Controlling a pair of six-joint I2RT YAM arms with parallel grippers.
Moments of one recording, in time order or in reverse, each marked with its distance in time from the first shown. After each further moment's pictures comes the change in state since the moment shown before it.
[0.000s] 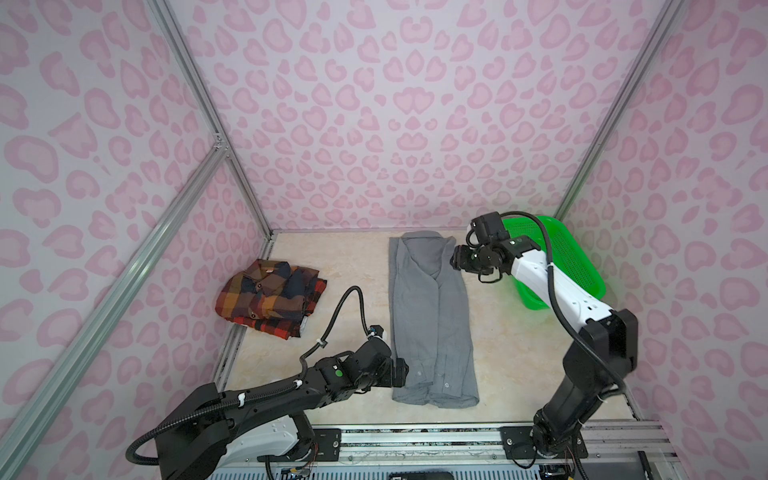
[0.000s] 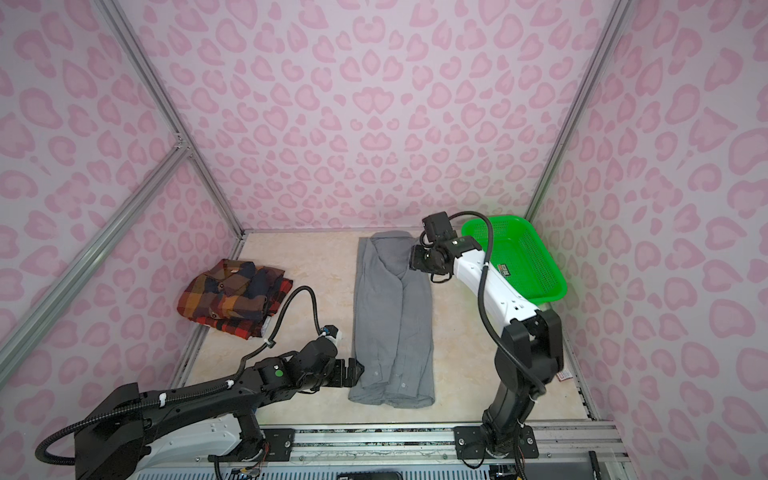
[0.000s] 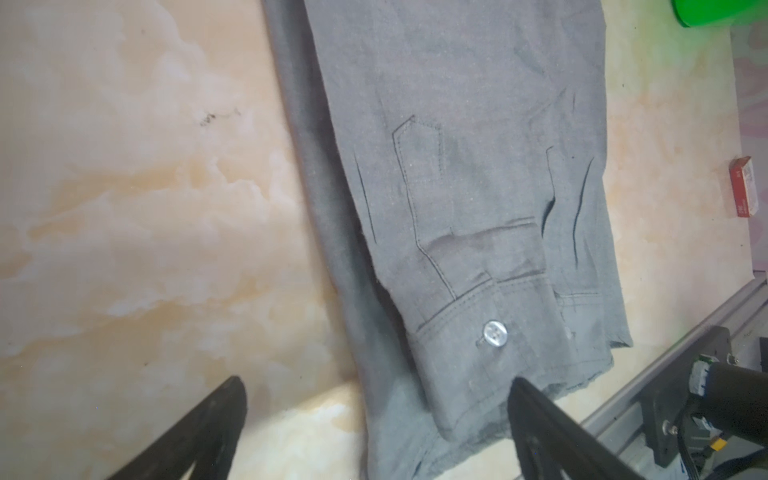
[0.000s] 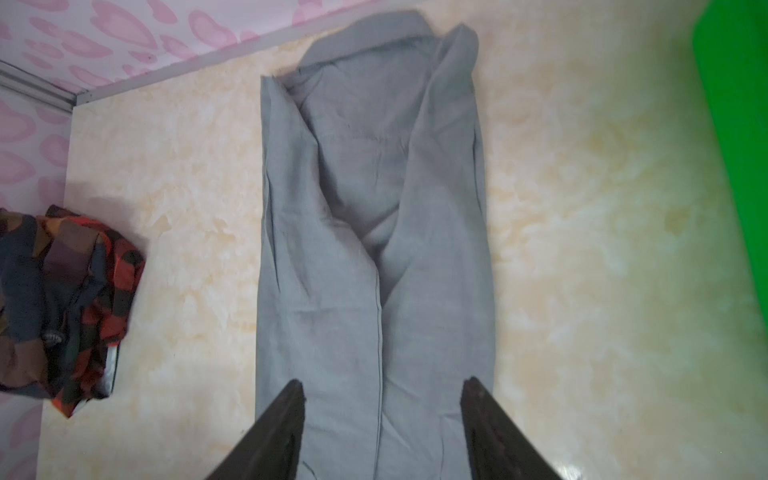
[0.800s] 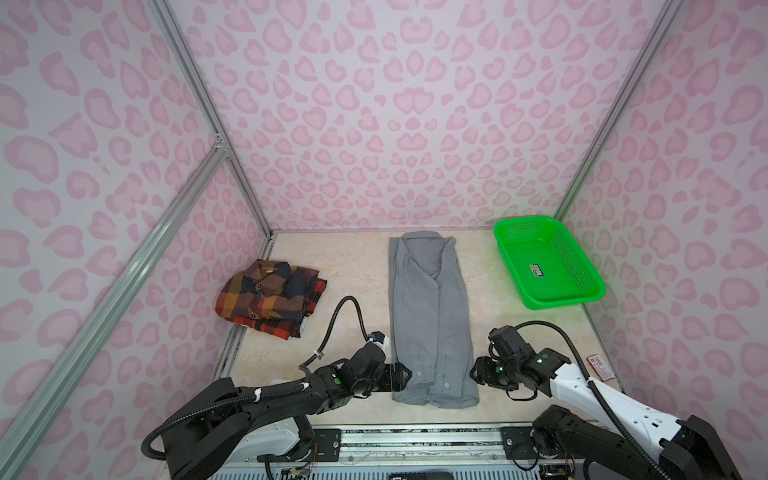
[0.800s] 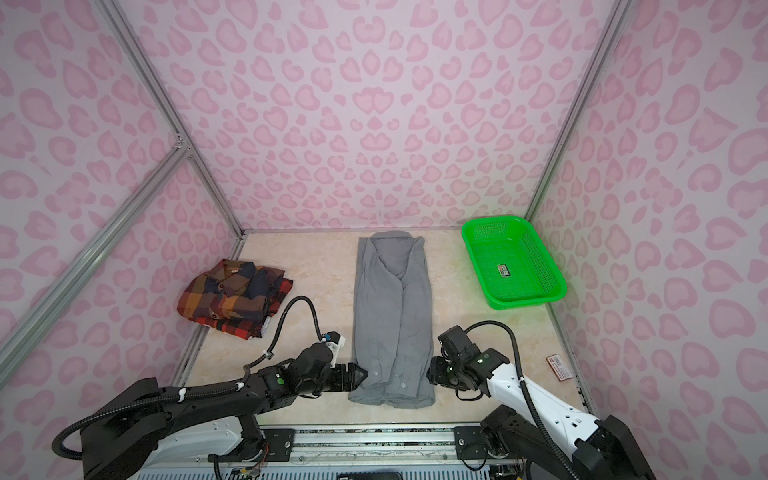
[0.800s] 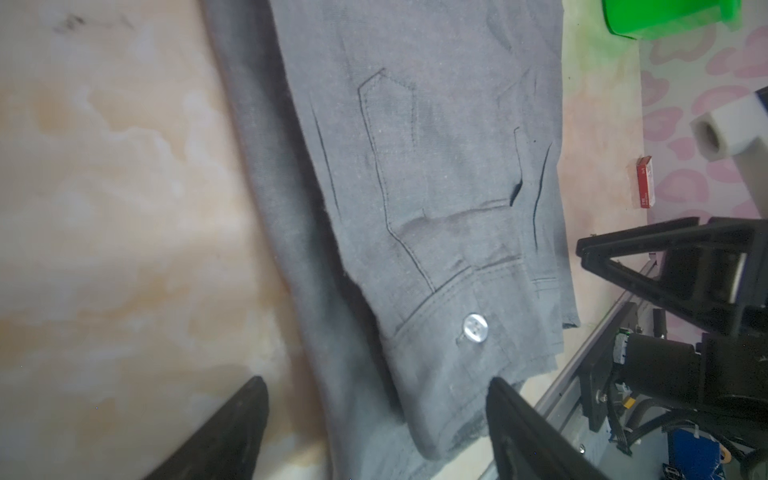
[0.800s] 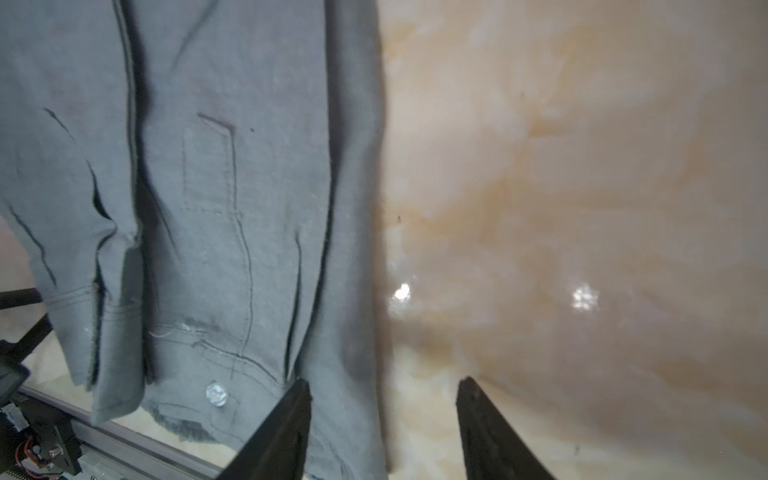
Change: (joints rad) left arm 0.023 0.068 -0.146 0.323 0.163 -0.076; right arm 0.217 -0.672 -1.028 0.105 -0.095 0.274
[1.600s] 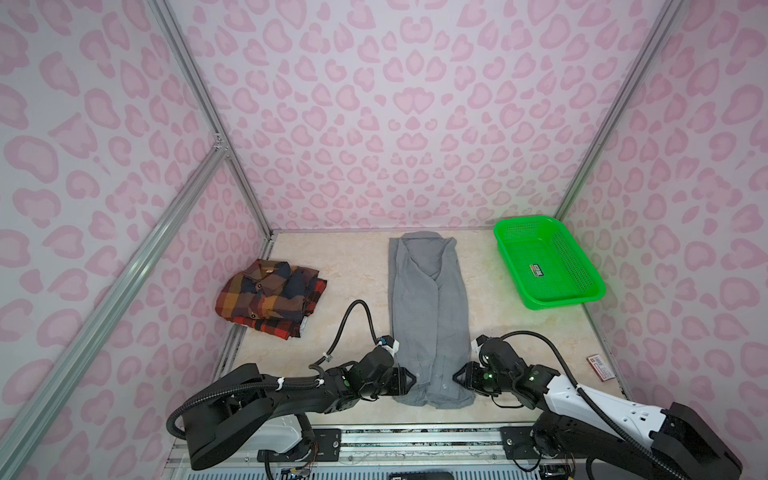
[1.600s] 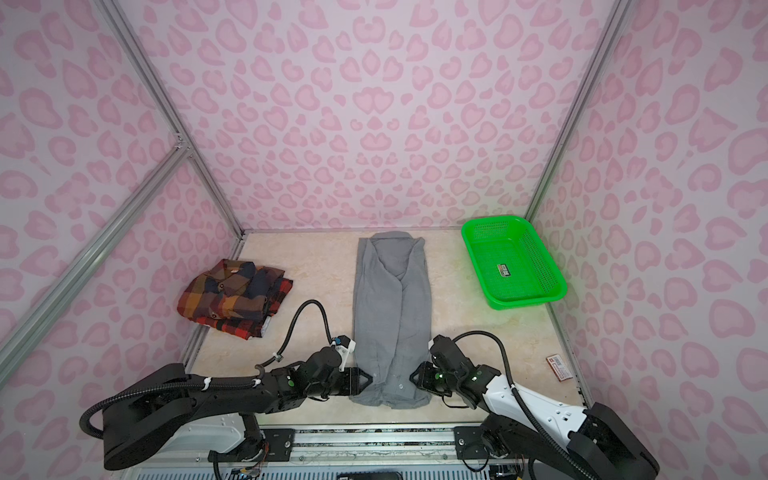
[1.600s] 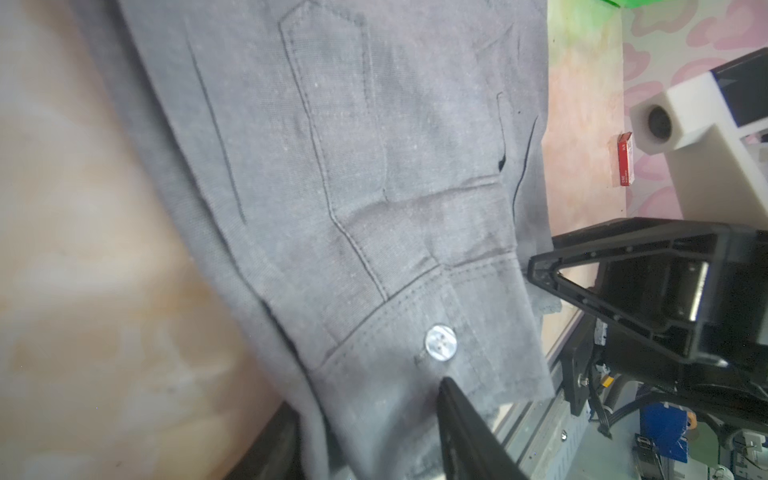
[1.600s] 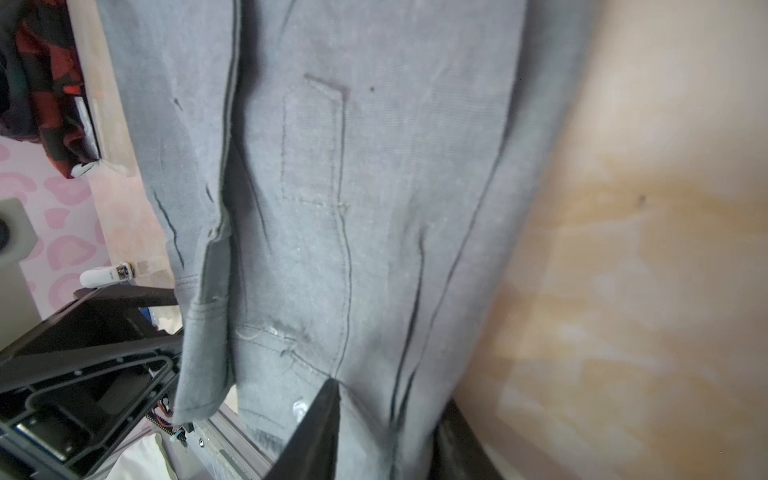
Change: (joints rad) left arm -0.068 0.141 0.008 0.148 0.028 -0.045; right arm 0.141 0.034 -0.158 0.439 -0.093 0.245
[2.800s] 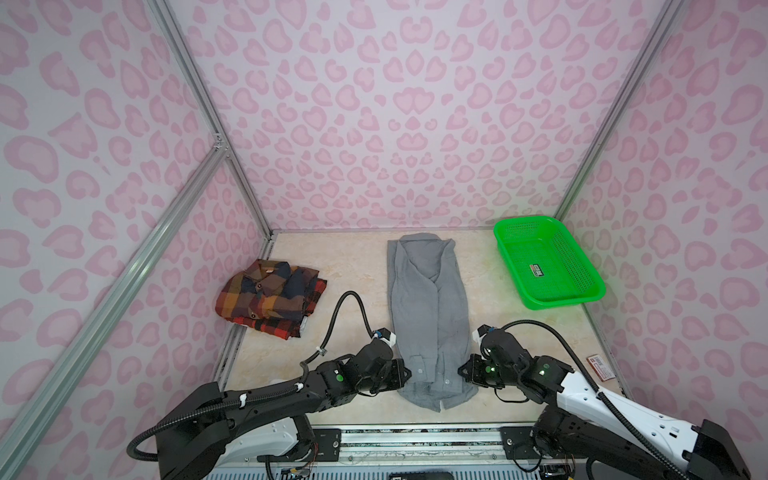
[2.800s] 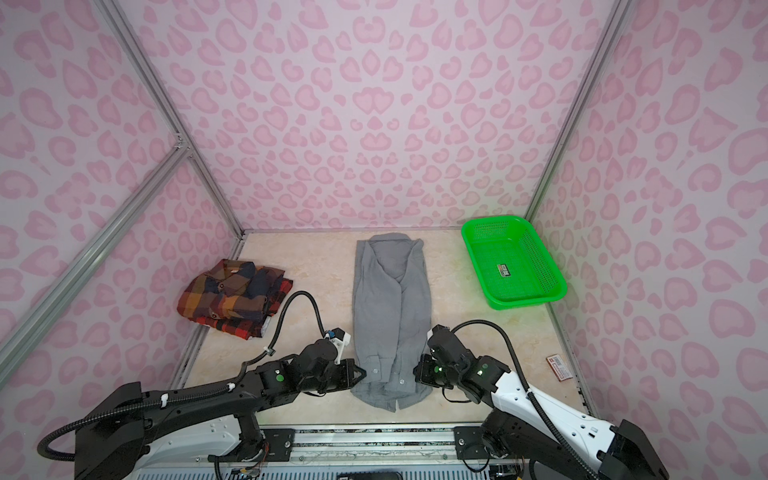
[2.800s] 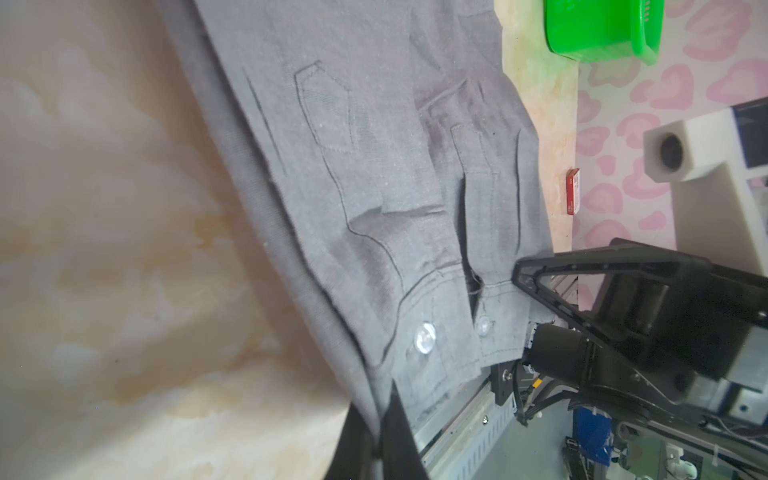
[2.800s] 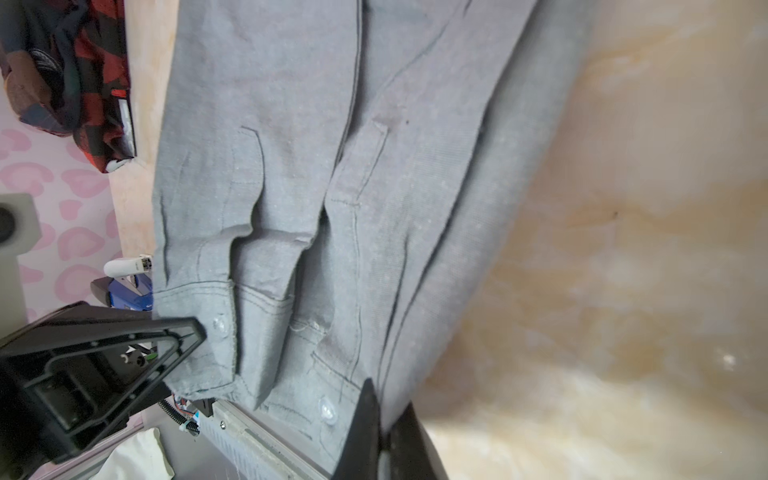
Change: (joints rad) left arm -0.004 -0.200 0.145 -0.319 -0.019 -0.132; right arm 0.049 -0.117 0.222 -0.310 0.082 -0.045
